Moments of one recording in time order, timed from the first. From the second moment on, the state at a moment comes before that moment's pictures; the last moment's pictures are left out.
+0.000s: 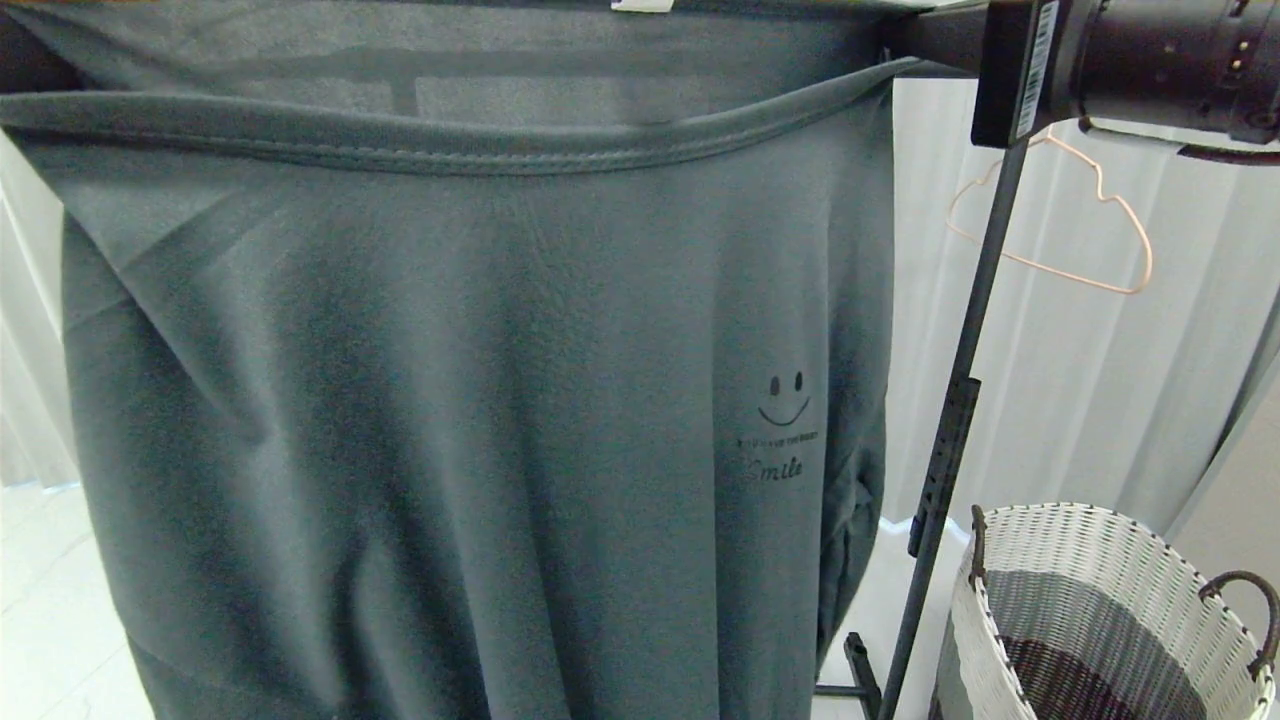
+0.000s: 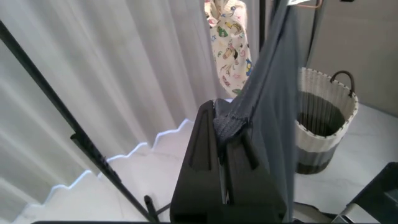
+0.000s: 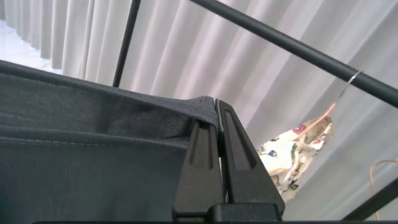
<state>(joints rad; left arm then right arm) -1.09 1.14 -1.59 0.63 0.47 0.07 0.84 1.54 -1.63 0.01 -0.15 -0.28</state>
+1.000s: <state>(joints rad) -0.81 1.42 -1.86 0.61 0.16 0.18 0.77 1.20 -1.50 0.39 -0.17 -0.27</state>
